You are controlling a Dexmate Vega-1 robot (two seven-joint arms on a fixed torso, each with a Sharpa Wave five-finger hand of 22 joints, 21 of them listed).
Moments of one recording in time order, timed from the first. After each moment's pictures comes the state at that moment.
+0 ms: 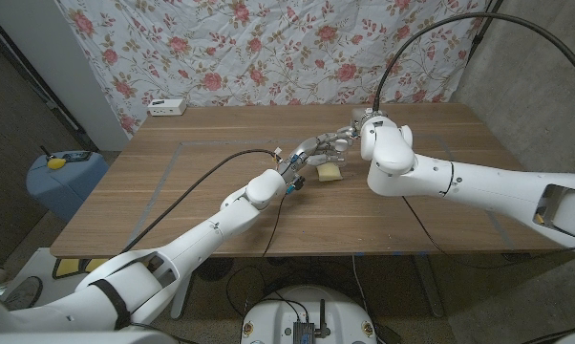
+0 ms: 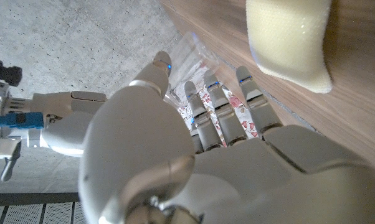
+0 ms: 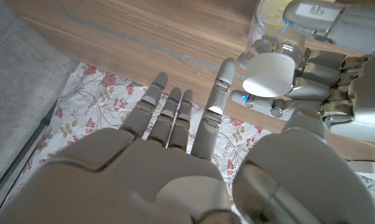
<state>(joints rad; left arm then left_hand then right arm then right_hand) 0.62 0.32 0.75 -1.21 -0.11 -0.35 0.01 1.13 0.03 0.45 -0.16 0.19 0.26 0.02 0.19 0.17 0.77 -0.12 0.19 0.19 0.71 -0.07 0.17 0.16 0.54 0.14 0.19 0.16 -0.14 -0.76 -1.33 -2.11 -0.61 -1.34 0.41 0.40 -0.13 0.10 -0.03 0.21 1.09 -0.02 0.25 0.20 0.48 0.05 0.19 0.20 0.42 0.01 0.21 0.20 0.51 0.06 0.20 0.18</state>
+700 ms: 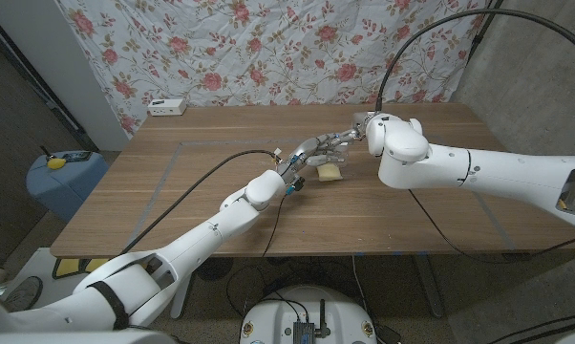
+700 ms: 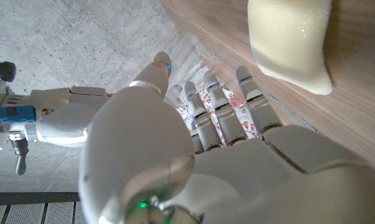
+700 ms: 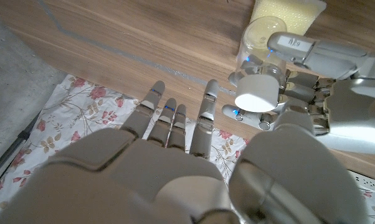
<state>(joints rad) 0.63 0.33 0.75 -1.23 -0.11 -0.35 0.01 1.13 0.03 0.45 -0.16 0.18 0.26 0.02 0.19 0.17 0.76 -0.12 0.19 0.19 0.69 -0.07 0.17 0.16 0.53 0.14 0.19 0.16 -0.06 -0.85 -1.37 -2.18 -0.40 -1.29 0.39 0.49 -0.07 0.13 -0.10 0.25 0.73 0.01 0.19 0.24 0.21 0.07 0.18 0.21 0.25 0.03 0.19 0.20 0.38 0.04 0.19 0.18</state>
